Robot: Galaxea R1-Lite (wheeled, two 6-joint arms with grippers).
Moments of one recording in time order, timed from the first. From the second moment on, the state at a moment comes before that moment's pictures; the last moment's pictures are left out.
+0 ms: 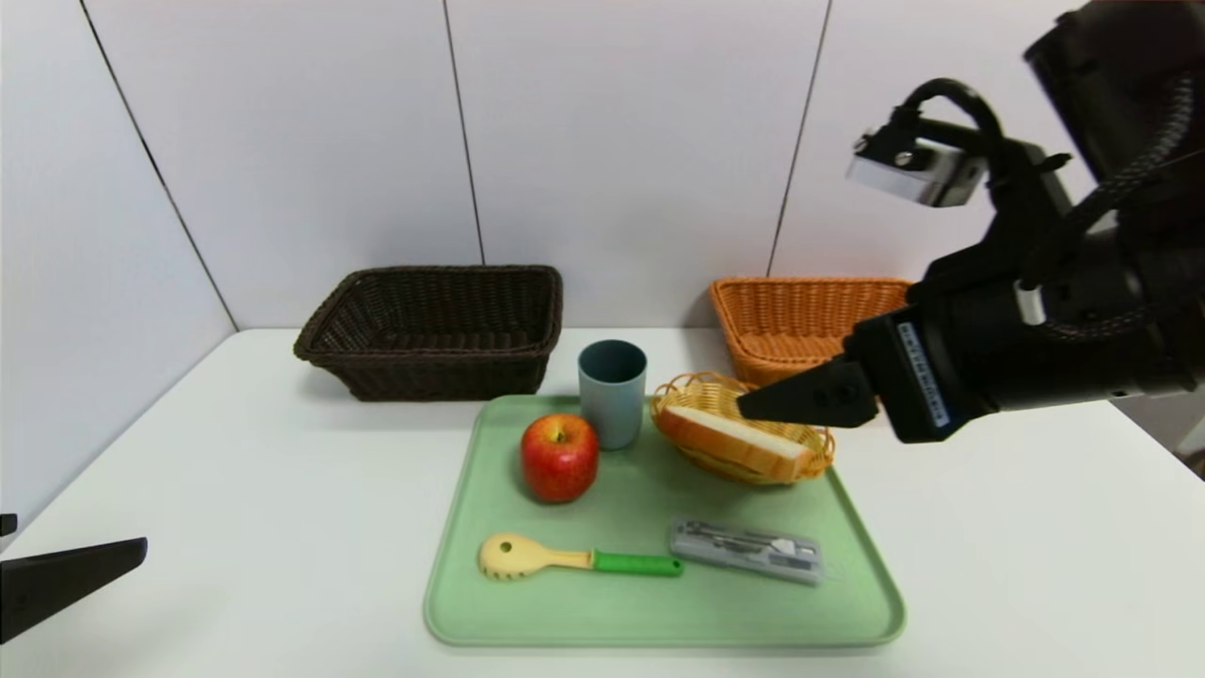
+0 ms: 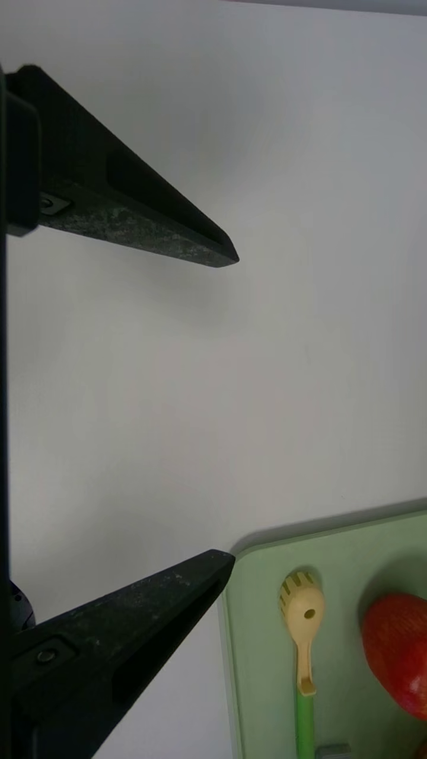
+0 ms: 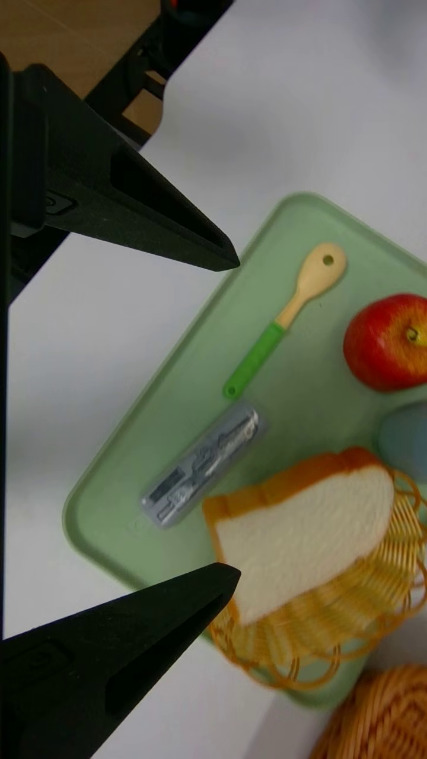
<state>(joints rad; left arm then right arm) -0.02 0.87 -0.88 0.57 -0.12 -0.02 0.75 1.55 -1.53 0.69 -0.01 0.18</state>
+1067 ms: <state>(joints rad) -0.02 0.85 -0.87 0.60 -0.11 -0.01 1.00 2.05 -1.95 0.87 -0.20 0.45</state>
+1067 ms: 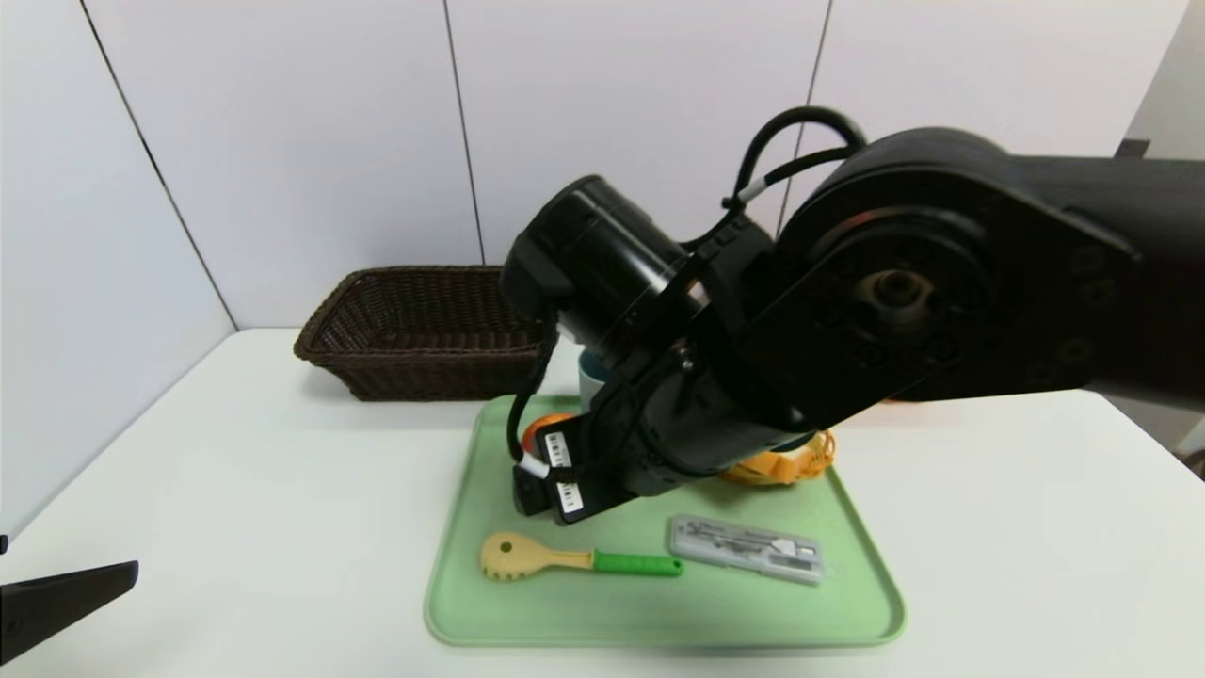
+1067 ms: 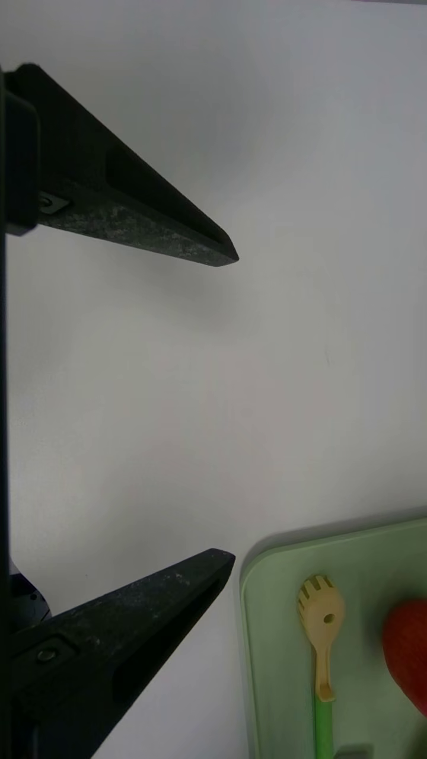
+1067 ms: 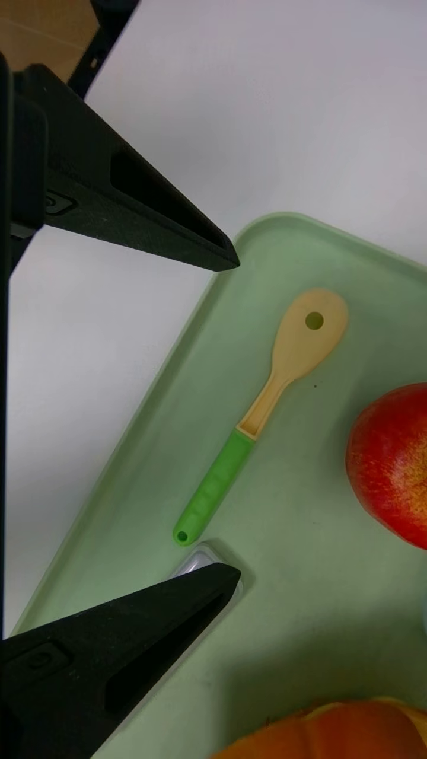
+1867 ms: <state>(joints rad) -0.02 0.85 -0.84 0.60 -0.12 -0.01 1.02 2.21 -1.95 0.72 -0.42 0.53</state>
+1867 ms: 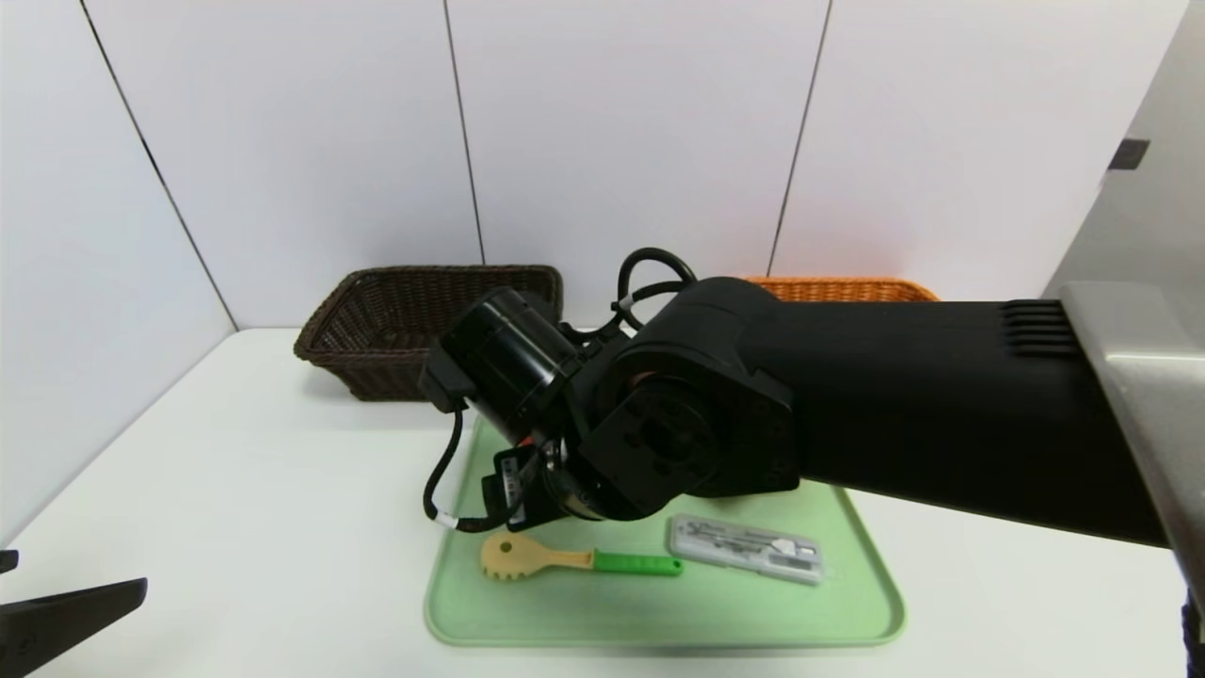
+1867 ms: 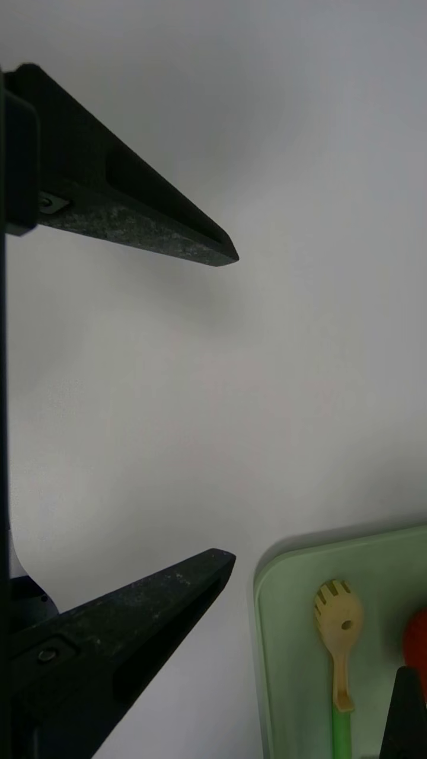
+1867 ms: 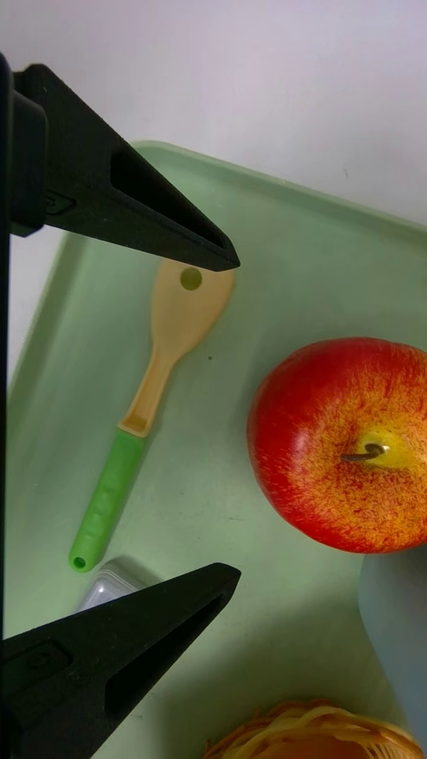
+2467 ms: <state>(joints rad) -0.02 0.84 -0.82 0.60 -0.12 -0.01 0.98 2.28 -1.95 0.62 -0.45 0.54</state>
